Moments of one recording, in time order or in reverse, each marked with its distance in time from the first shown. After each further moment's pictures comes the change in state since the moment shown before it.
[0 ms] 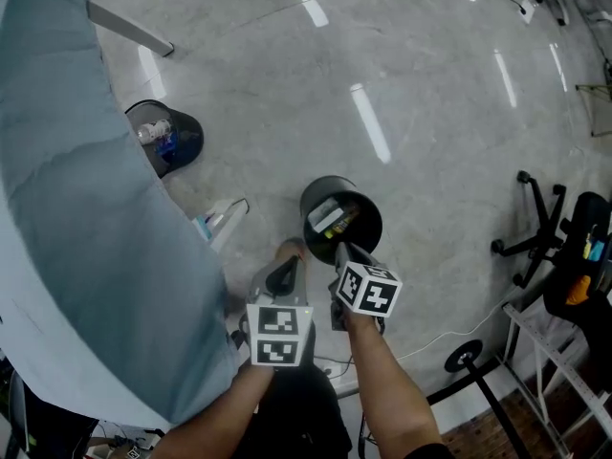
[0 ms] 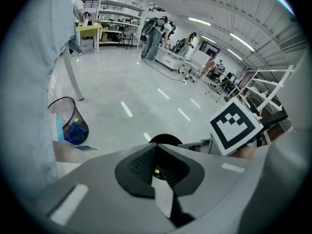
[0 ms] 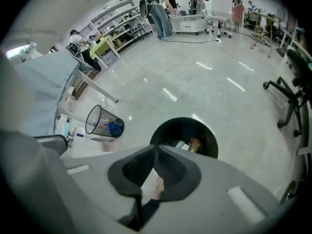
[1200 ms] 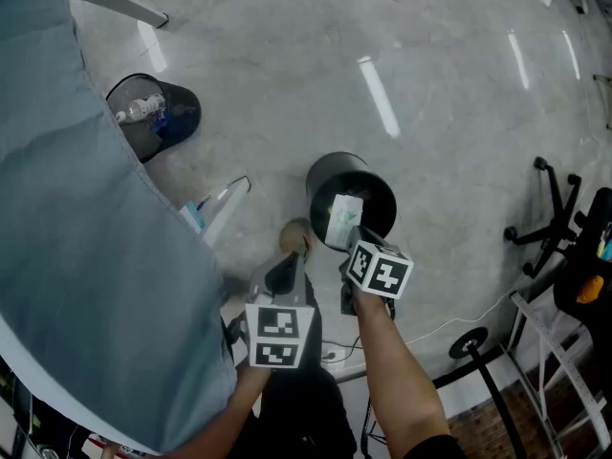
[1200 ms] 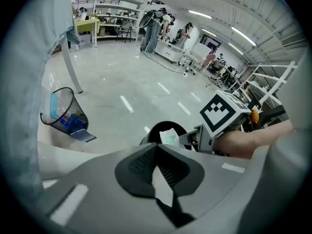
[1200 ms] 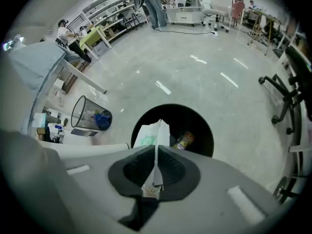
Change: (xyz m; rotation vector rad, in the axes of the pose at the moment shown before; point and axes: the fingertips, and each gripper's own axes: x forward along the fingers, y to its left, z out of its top) left arm 0.023 0.010 -0.044 0.017 0.072 0.002; right arm 0.044 -0.040 -0.022 0.026 0.092 -0.088
